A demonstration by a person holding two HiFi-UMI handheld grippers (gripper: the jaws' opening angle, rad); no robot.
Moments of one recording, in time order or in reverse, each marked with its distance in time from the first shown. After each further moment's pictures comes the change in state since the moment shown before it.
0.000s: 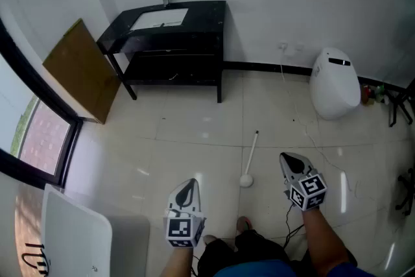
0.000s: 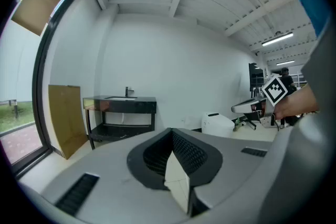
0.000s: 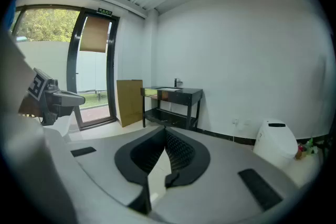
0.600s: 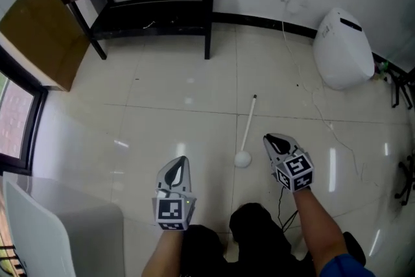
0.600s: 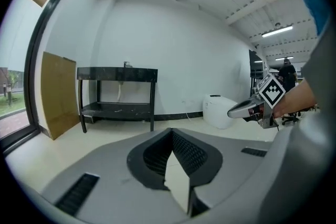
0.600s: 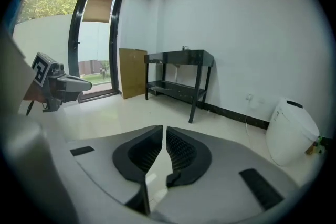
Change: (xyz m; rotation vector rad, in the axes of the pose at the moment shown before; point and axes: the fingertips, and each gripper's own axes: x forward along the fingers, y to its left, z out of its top) left arm 0.177 0.068 -0.312 -0.001 0.053 -0.008; right arm 0.235 -0.006 -0.307 -0.095 0.166 0.082
